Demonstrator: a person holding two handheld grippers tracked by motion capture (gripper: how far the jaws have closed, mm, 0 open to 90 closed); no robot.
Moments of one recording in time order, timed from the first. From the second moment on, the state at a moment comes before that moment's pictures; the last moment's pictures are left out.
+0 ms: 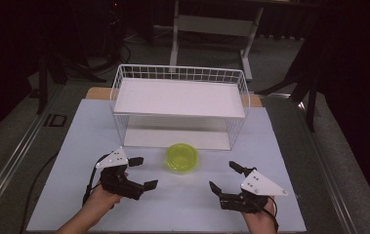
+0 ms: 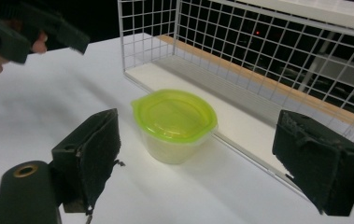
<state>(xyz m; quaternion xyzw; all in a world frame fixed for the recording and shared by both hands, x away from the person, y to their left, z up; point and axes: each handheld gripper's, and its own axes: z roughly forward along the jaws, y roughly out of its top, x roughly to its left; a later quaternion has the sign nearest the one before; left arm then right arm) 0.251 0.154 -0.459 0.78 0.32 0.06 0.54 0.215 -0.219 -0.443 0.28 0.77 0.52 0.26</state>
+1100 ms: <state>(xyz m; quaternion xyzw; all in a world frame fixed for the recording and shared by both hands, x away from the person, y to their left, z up) 0.309 0.127 -0.466 0.78 0.34 0.04 0.53 0.290 -0.173 -0.462 0.36 0.77 0.50 0.18</state>
